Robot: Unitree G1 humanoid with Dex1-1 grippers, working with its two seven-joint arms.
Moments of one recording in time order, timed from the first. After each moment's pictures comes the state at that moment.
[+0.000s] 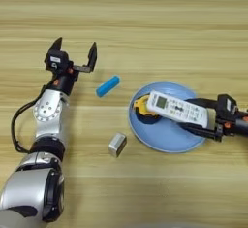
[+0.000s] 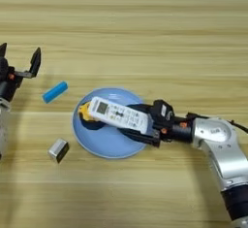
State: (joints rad) left arm -0.54 0.17 0.21 0.95 -0.20 -0.72 -0.40; right arm -0.13 -0.55 0.12 0.11 0.30 -0.11 1.18
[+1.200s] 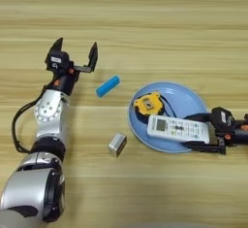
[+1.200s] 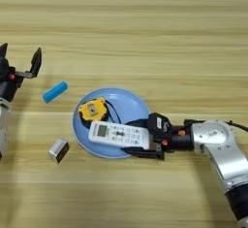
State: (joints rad) left arm -0.54 0.16 0.21 0.96 -0.20 -0.72 -0.40; right arm -0.15 -0.60 0.20 0.16 0.21 -0.12 1.26
